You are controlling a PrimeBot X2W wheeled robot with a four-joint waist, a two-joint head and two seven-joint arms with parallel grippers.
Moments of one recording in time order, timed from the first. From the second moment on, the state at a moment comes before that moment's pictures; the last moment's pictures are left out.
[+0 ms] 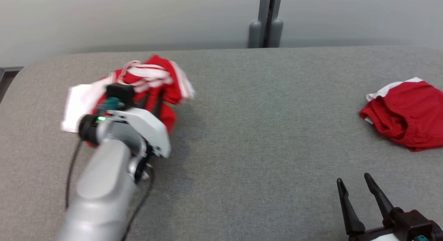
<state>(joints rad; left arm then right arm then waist) -0.72 0.07 -0.25 0.87 -0.32 -0.13 -0.07 0.09 -0.05 0.03 0.11 0.09 0.13 -0.26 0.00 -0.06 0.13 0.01</state>
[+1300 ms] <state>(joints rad) -0.31 0.12 -0.76 0.33 -0.57 0.20 -0.24 0.13 -0.05 -0.10 0.05 0.06 0.13 -0.26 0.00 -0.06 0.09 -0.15</state>
